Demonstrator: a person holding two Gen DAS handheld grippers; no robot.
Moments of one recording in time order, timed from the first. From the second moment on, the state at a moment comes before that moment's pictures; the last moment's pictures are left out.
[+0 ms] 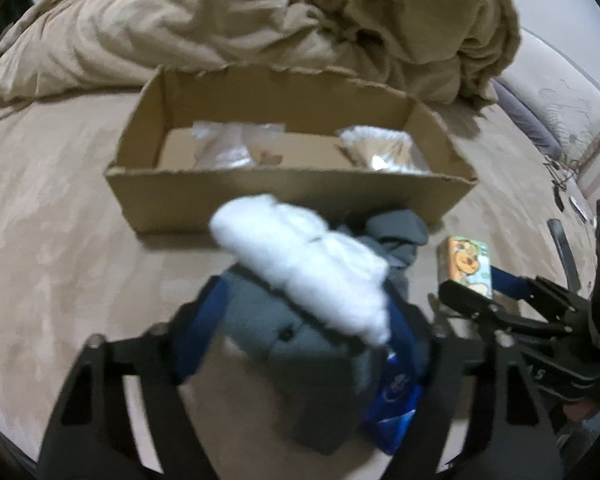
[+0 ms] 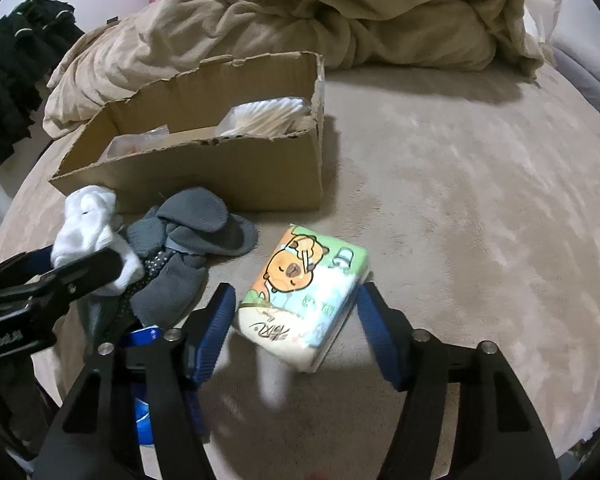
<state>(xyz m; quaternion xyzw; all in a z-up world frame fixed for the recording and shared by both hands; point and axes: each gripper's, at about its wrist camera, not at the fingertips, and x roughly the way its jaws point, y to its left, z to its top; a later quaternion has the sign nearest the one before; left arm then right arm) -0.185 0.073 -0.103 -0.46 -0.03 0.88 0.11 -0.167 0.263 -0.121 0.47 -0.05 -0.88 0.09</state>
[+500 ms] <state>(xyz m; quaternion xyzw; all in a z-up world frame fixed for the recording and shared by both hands) -0.151 0.060 -0.067 -0.40 -0.04 0.91 0.13 -0.145 0.269 -0.087 0.44 -0.05 -0.89 0.09</state>
